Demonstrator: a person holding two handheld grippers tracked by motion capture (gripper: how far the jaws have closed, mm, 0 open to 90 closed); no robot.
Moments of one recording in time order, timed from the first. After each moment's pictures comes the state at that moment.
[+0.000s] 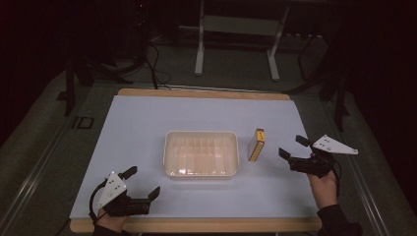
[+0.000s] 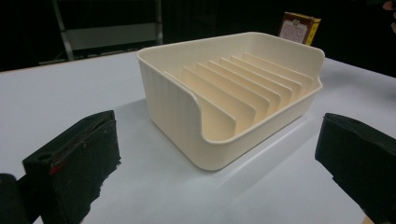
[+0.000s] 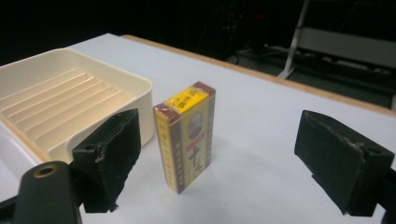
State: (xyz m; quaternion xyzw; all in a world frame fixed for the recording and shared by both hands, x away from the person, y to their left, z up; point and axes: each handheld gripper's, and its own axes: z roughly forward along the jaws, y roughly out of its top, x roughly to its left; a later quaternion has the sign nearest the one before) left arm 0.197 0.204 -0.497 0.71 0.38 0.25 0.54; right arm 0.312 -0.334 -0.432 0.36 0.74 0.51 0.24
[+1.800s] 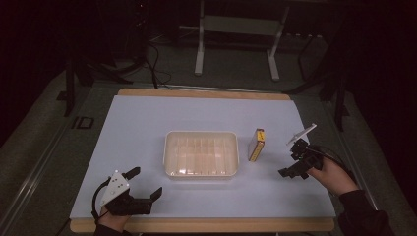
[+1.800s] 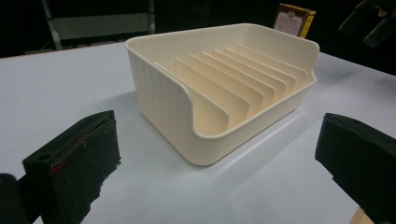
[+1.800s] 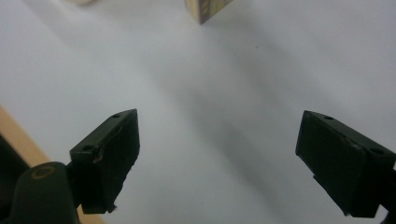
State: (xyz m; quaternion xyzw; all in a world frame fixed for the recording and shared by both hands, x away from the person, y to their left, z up) left arm 0.200 0.201 -0.499 0.71 0.38 0.23 0.54; right arm 0.349 -0.312 -0.429 0.36 0.92 0.16 0.04
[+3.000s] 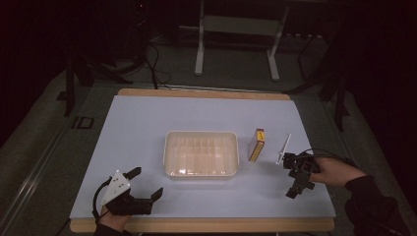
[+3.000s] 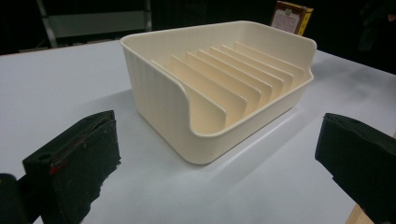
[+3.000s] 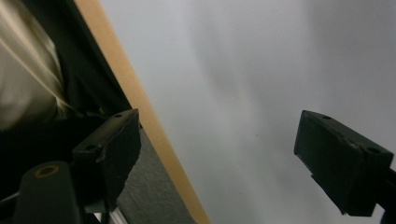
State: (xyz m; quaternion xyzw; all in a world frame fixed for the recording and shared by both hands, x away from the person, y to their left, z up) left arm 0.201 0.200 -0.500 0.72 0.38 0.22 0.54; right arm 0.338 -0.286 -0.435 0.18 0.98 0.00 -0.11
